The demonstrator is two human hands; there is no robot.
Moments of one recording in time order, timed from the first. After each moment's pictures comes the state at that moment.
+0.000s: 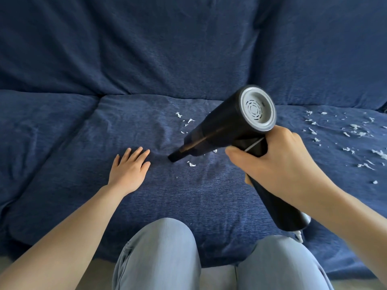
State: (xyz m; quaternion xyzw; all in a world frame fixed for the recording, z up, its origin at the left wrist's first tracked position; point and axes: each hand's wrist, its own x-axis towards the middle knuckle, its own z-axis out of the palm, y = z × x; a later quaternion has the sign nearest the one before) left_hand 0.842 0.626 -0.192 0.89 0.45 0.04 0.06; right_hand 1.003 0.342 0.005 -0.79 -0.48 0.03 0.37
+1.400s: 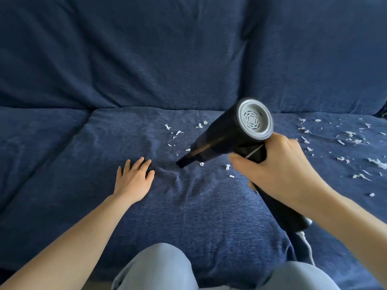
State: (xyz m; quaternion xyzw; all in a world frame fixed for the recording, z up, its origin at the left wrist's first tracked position) left_hand 0.904 0.608 -0.185 0.87 0.48 0.04 0.07; right_hand 1.070 0.336 -0.003 -0.80 -0.46 0.04 0.37
